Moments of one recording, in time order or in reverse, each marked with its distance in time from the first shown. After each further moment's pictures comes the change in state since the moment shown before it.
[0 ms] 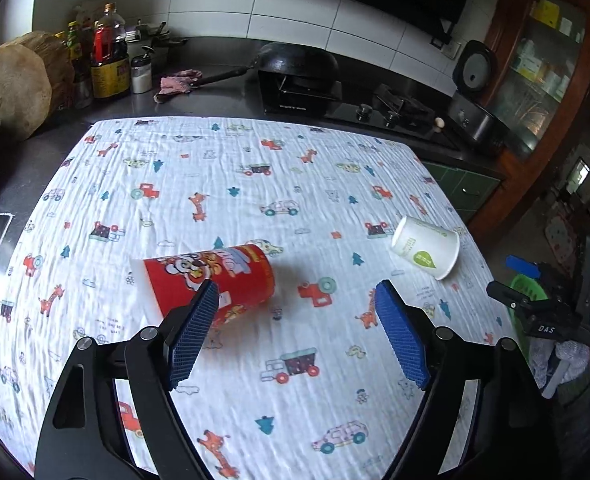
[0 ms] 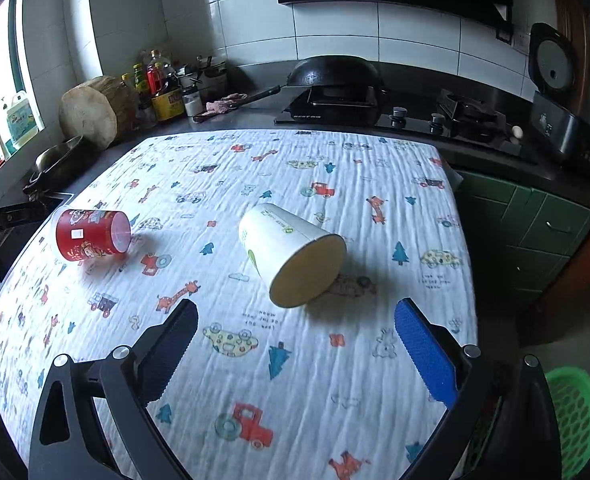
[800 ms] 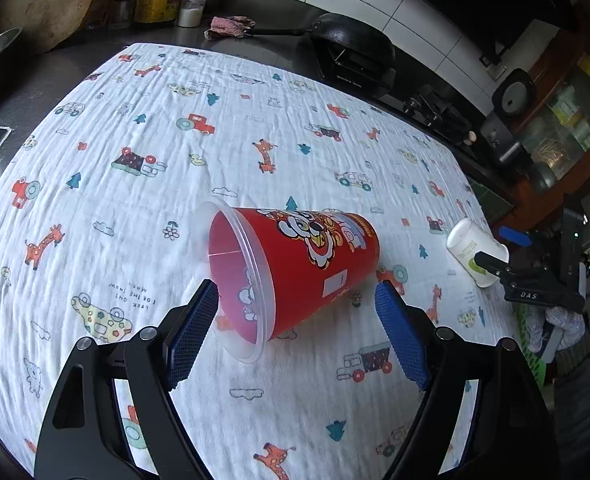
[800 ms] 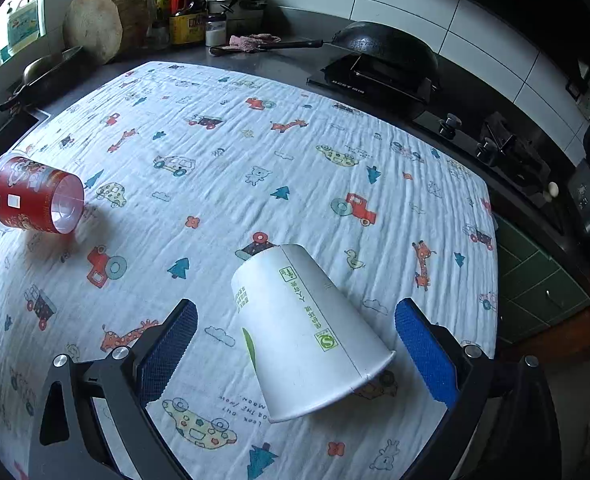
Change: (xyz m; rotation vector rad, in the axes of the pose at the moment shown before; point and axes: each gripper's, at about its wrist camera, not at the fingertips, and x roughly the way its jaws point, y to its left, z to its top) left arm 0.047 0.084 -0.021 -0.199 0.088 -0.050; right arm 0.104 0.037 0.057 -0.270 0.199 -0.089
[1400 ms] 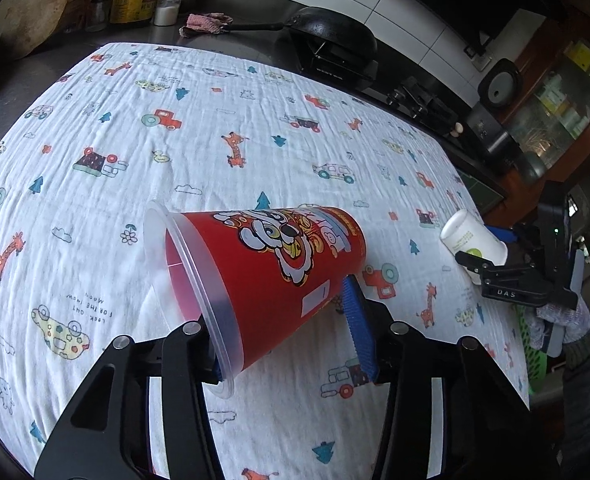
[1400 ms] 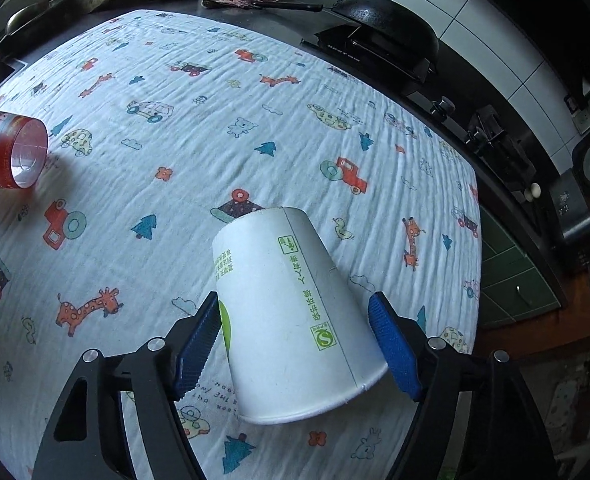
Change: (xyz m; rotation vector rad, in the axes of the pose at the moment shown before) left arm 0.025 -0.012 -0.003 0.039 0.000 -0.038; right arm 0.019 0.007 -0.008 -0.067 0.126 -0.122
